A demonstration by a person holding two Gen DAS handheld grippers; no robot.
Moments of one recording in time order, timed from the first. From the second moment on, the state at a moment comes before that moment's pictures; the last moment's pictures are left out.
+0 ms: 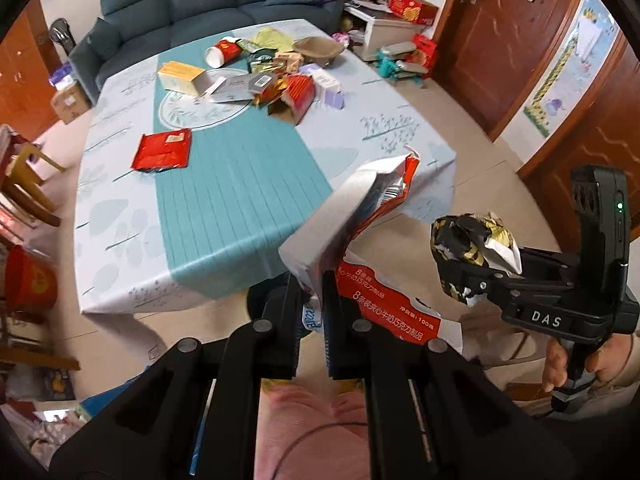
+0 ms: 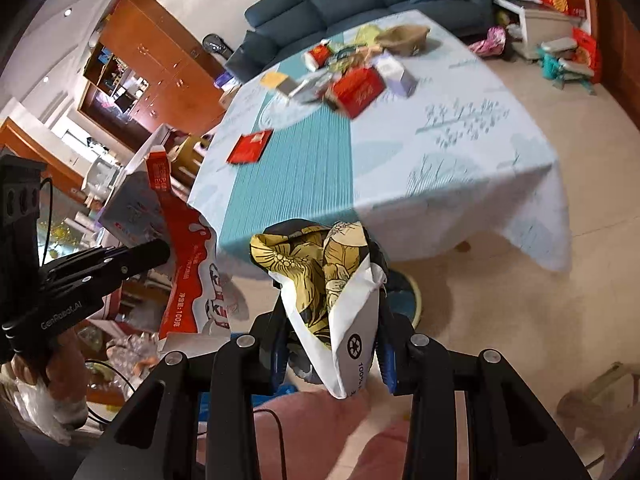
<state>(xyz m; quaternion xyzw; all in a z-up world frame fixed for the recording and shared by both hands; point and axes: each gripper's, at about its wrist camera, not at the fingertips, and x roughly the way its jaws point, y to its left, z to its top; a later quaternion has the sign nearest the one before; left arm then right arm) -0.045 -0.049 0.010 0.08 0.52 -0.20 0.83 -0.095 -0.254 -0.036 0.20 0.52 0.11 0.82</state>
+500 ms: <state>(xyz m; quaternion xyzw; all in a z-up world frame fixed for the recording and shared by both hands) -0.038 -0.056 -0.105 0.11 0.54 -0.16 0.82 -0.094 -0.224 -0.167 0.21 0.59 0.09 0.77</state>
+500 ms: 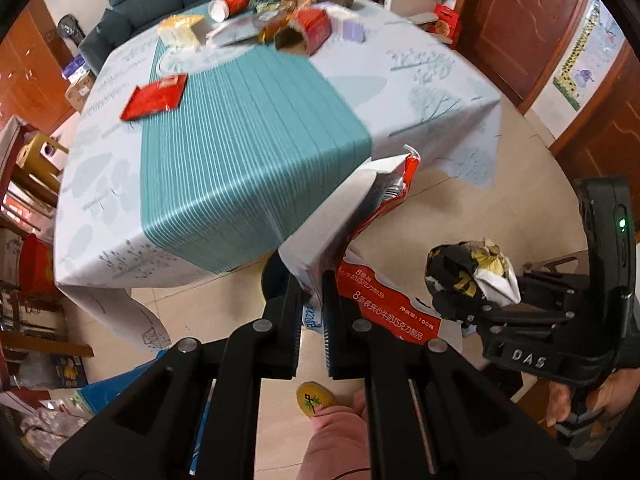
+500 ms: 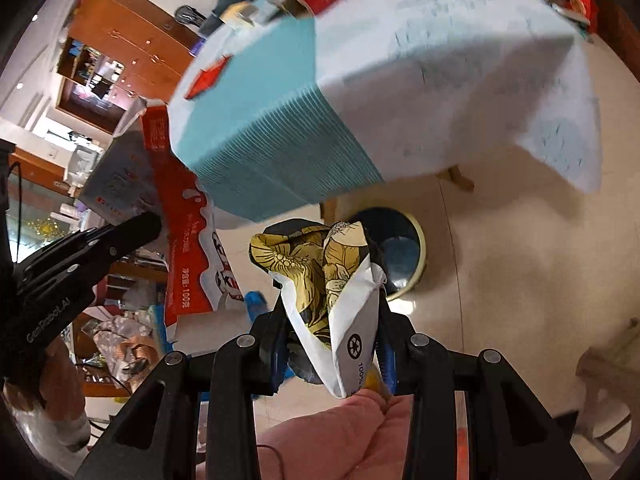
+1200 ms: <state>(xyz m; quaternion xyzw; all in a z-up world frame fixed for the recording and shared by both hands) 0.018 -0.032 -0.375 0.12 0.53 -0.05 0.84 0.003 -0.188 -0.427 0.23 0.62 0.04 0.75</state>
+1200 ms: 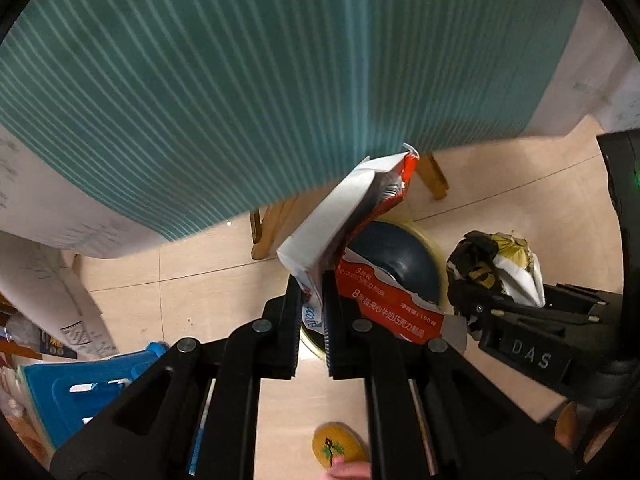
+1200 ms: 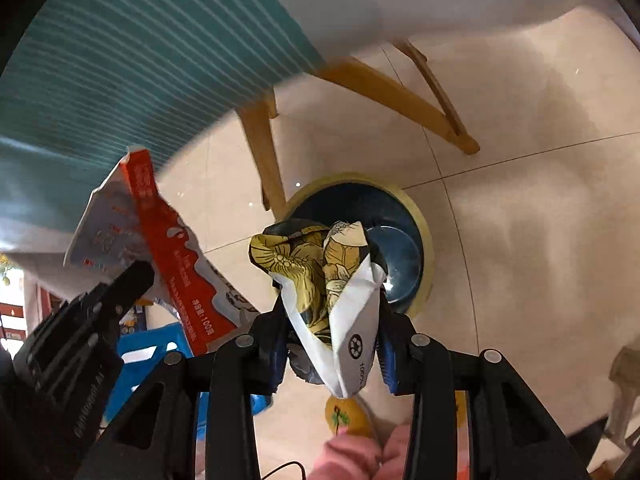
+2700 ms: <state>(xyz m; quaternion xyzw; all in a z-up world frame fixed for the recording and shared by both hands) -0.008 0.018 -0.274 0.01 0.58 -0.02 0.82 -0.060 -0.173 -0.256 0.22 0.58 0.03 0.78</state>
